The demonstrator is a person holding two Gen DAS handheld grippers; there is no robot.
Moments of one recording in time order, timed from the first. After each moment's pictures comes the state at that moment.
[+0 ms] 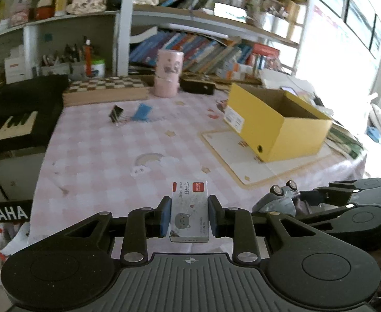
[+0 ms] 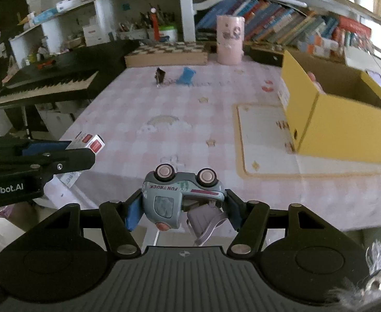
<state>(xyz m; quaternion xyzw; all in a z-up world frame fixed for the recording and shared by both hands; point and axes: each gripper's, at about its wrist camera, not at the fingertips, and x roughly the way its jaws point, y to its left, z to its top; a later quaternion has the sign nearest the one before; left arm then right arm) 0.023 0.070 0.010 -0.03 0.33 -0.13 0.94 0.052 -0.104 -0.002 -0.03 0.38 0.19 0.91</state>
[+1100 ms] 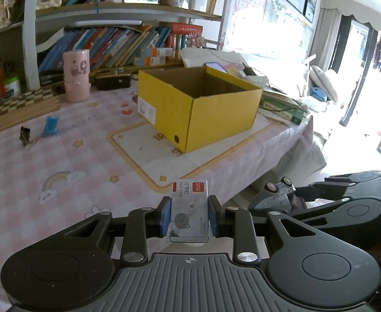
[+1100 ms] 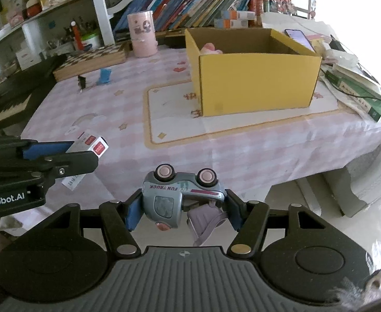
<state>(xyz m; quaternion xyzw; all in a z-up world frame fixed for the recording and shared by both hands) 0.052 -0.023 0.004 0.03 0.33 -0.27 0.90 0.024 -0.193 -0.006 0.04 0.40 0.04 0.92</state>
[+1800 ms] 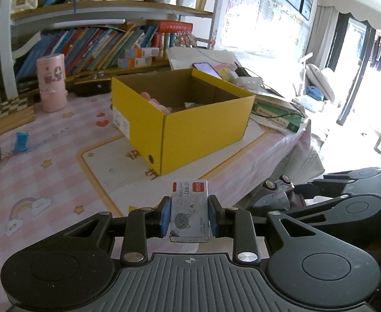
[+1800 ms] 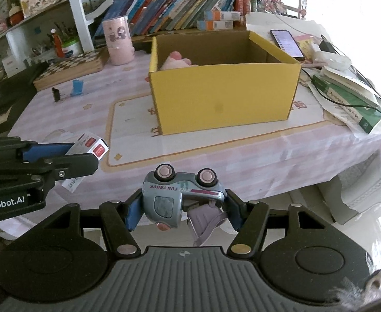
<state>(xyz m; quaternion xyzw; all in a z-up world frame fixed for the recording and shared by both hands) 0.095 -0.088 0.004 0.03 0.34 -0.29 0.90 0.066 -0.258 -0.003 0.03 0.40 0.04 0.91</state>
